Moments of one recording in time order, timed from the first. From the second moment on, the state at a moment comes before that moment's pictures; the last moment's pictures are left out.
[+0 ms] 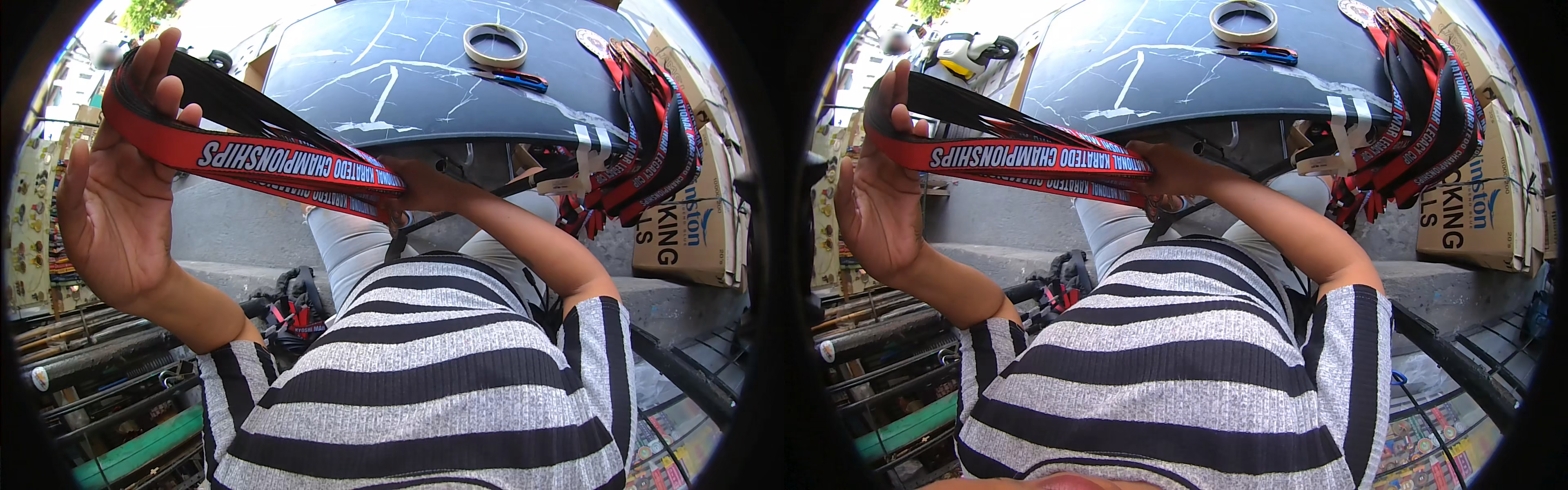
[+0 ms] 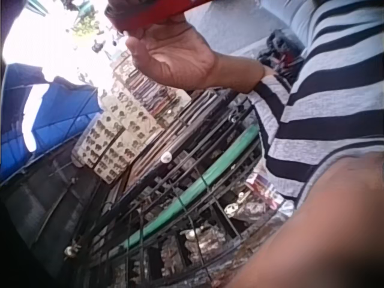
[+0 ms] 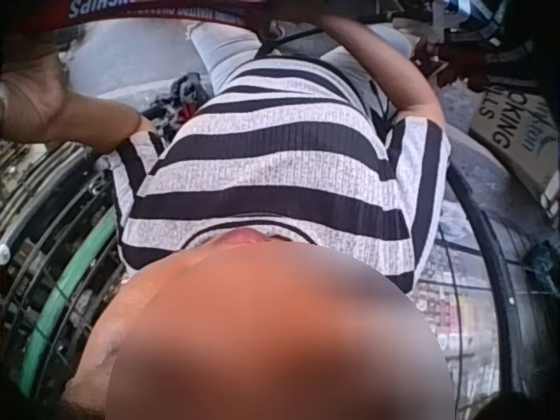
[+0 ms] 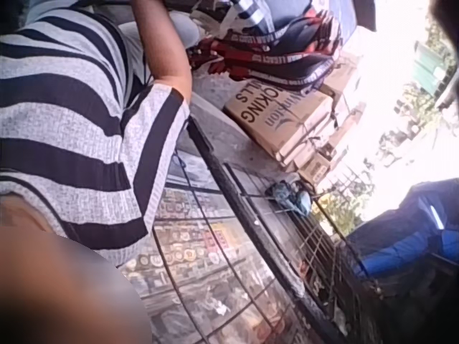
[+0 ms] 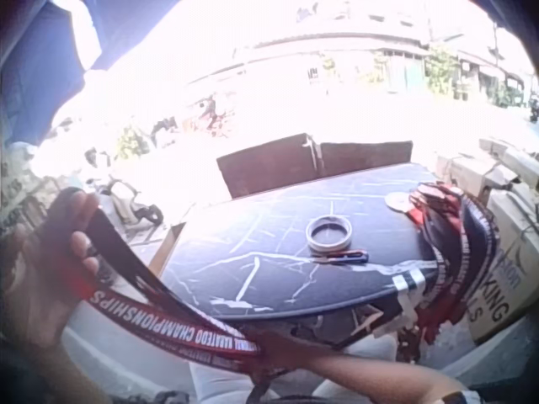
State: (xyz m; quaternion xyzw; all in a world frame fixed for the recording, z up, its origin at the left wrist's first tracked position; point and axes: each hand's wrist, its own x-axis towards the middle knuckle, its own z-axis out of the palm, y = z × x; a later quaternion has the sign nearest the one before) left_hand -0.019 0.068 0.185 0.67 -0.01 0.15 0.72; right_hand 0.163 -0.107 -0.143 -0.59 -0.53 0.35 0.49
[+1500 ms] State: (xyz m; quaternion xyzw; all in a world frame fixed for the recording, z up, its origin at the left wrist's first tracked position) left_hand 0.006 0.034 0.169 0.60 -0.06 0.25 0.76; right_hand 0.173 -0.143 -0.108 -0.66 -0.46 0.43 0.41
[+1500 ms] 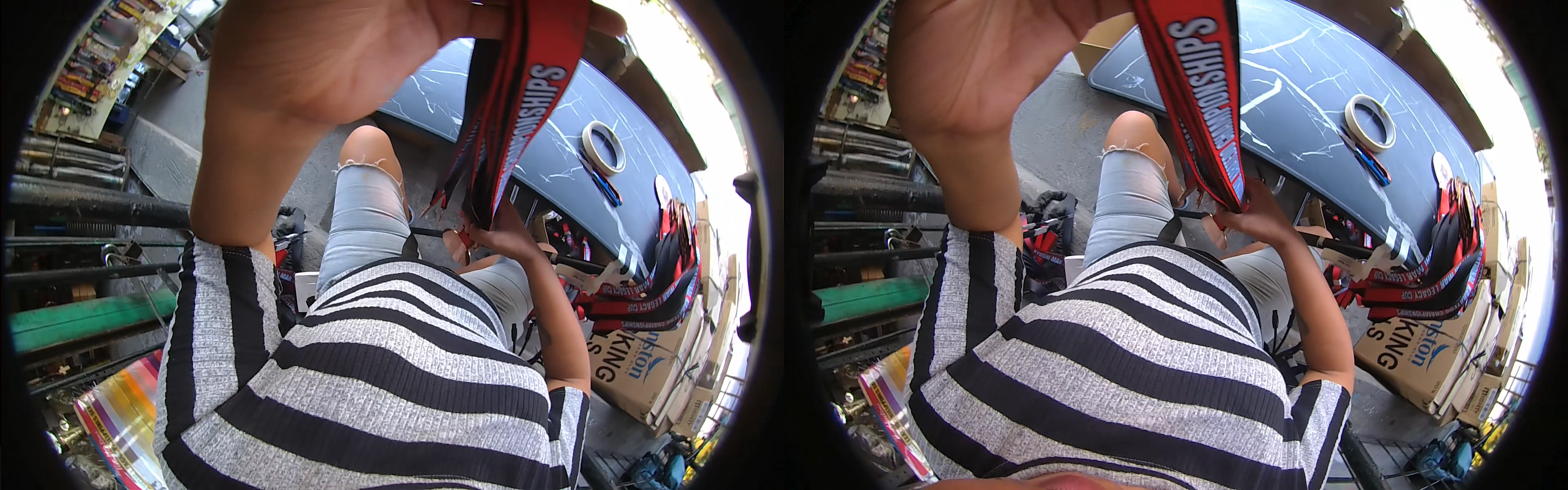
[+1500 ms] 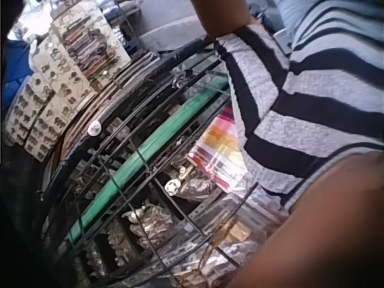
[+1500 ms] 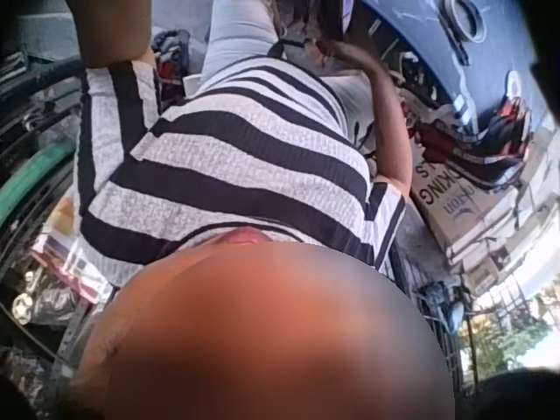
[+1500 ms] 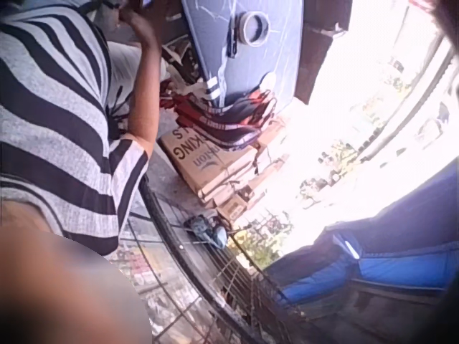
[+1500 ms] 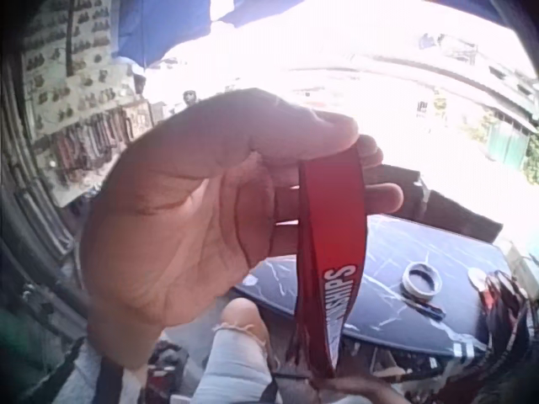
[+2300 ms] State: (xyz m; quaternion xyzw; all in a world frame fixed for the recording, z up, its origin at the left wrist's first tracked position) left_hand 0.029 0.015 0.148 0.56 -0.06 0.22 0.80; right_hand 0.148 -0.107 -0.151 -0.61 -0.39 0.39 0.57
